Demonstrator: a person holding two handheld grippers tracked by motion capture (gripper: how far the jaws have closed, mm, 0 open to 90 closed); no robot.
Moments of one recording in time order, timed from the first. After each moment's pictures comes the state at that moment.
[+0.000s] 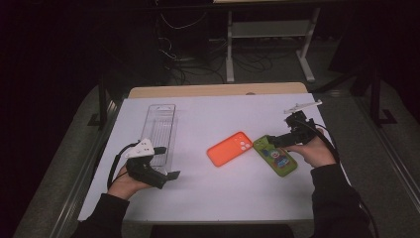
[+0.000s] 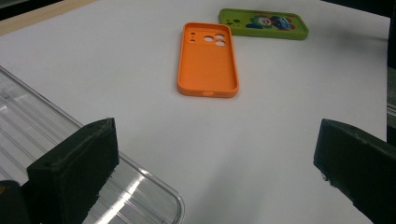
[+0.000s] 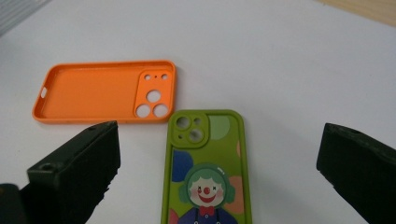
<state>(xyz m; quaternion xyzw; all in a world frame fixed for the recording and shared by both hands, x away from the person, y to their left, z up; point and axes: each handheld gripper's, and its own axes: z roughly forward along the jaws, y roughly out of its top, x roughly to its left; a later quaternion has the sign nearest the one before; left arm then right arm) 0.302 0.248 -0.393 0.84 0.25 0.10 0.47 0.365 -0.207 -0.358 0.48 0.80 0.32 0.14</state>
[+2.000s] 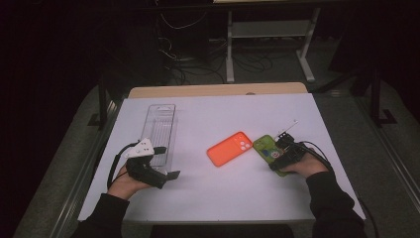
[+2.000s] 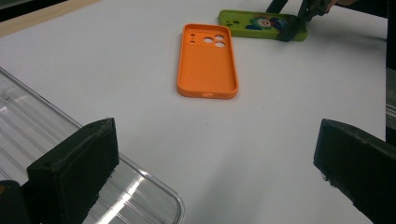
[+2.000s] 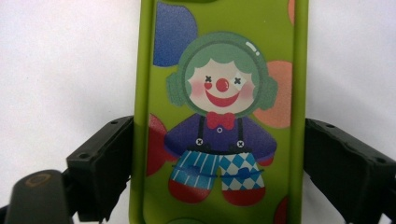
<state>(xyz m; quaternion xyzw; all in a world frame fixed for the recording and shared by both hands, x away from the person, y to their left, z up) 0.302 0.247 -0.393 0.83 0.26 0.10 0.48 0.364 -0.198 -0.432 0.48 0.86 0.15 0.06</state>
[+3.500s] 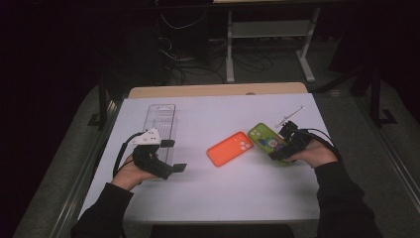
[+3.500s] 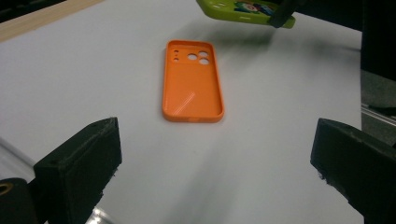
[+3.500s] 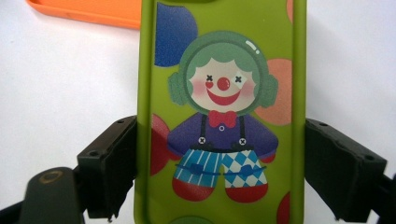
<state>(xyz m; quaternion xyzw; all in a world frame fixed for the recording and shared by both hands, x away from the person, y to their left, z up) 0.322 0.228 -0.373 0.84 0.24 0.06 0.48 0.372 -0.204 -0.385 0.40 0.89 0.22 0.06</state>
